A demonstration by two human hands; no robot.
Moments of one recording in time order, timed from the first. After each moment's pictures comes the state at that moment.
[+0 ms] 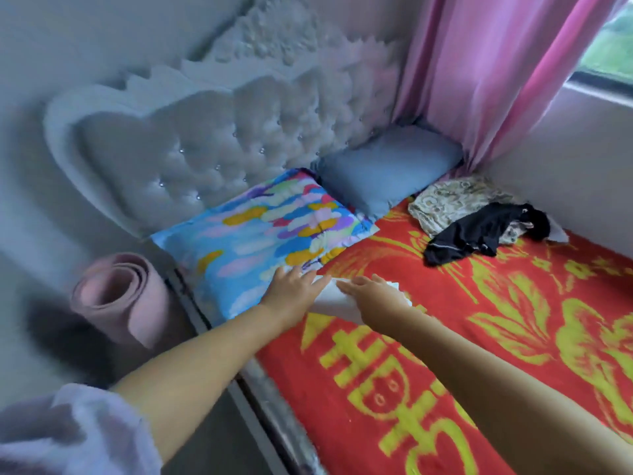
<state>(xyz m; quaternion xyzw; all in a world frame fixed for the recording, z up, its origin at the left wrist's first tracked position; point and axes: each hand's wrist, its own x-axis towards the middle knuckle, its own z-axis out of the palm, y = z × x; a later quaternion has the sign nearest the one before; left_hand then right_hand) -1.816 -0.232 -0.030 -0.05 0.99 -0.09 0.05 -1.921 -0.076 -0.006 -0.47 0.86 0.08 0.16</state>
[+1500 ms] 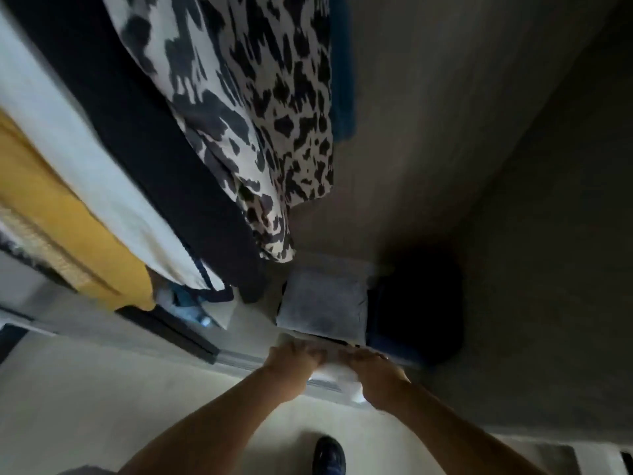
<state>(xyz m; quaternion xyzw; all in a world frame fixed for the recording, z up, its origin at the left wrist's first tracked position) -0.963 -0.691 -0.205 -0.49 0.81 0.18 0.26 -1.147 -0.676 -0.248 -0.76 0.56 0.16 0.28</state>
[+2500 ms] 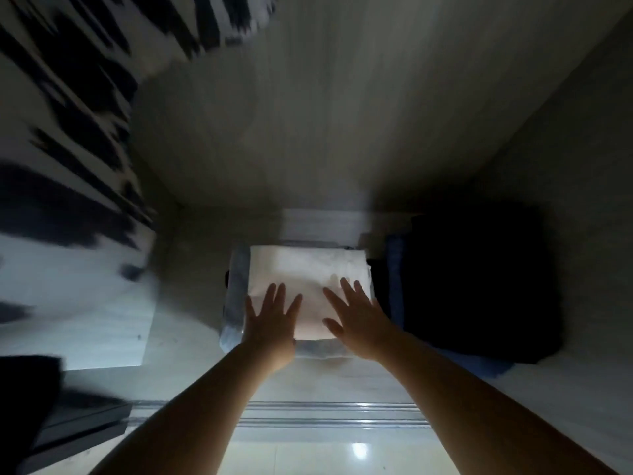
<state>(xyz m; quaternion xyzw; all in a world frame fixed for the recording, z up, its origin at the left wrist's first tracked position) -0.978 -0.902 -0.550 -0.51 0.80 0.19 0.26 -1.157 -0.876 -0.552 -0.70 0.64 0.13 0.30</state>
